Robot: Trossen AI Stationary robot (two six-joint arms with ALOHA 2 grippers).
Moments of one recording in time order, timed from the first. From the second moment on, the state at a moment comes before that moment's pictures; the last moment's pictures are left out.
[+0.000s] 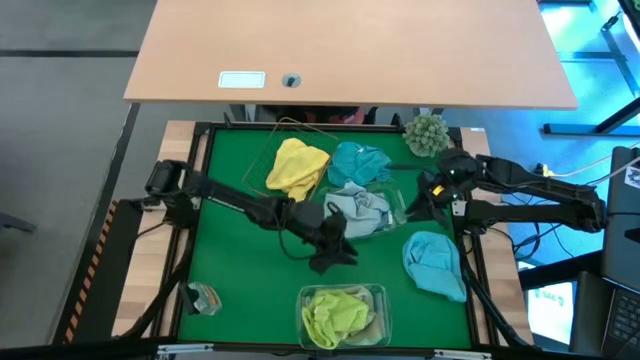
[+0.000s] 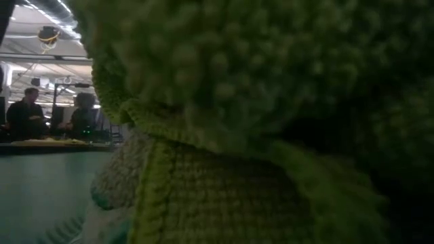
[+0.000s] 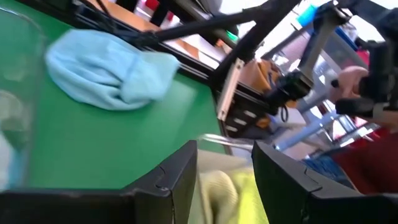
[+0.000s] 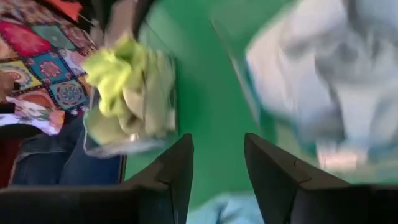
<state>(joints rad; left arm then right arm) -0.16 1.82 1.22 0.30 0.24 -0.59 -0.25 0.74 0.76 -0.78 -0.60 0.21</state>
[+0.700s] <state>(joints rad) -0.15 1.82 1.22 0.30 0.25 -0.59 0.33 0.77 0.76 -0.98 -0.25 0.72</state>
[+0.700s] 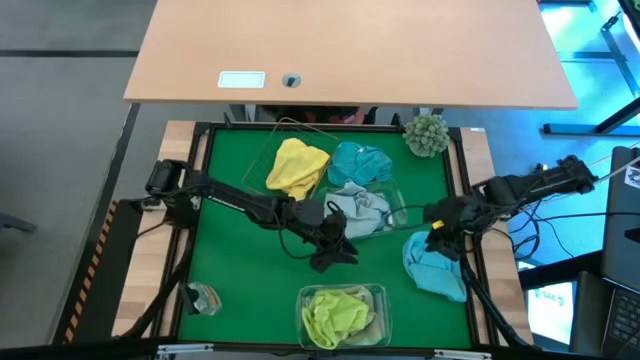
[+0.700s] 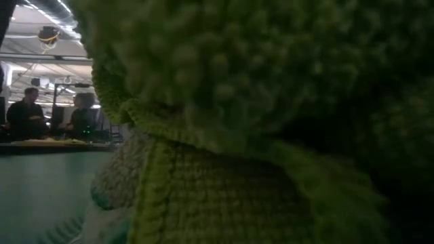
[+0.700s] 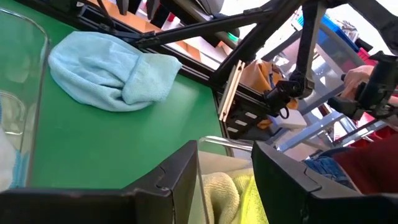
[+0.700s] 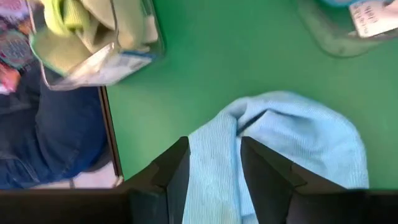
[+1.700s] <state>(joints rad) -0.15 1.82 1.22 0.30 0.19 -0.59 0.62 1.24 0.76 -0.97 -0.08 0.75</state>
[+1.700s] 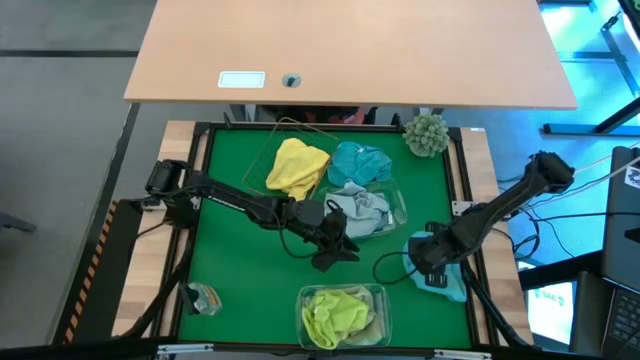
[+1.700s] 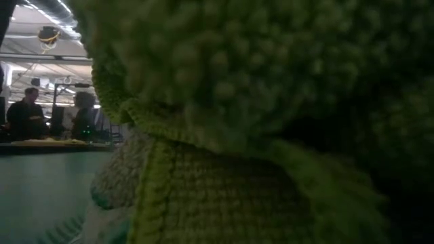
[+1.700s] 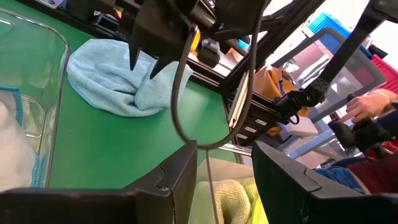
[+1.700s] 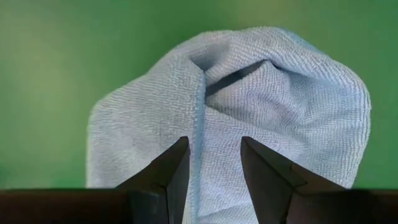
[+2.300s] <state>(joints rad) -0.15 1.82 1.22 0.30 0.19 -0.59 0.62 1.57 0.76 -0.88 -0.10 0.57</state>
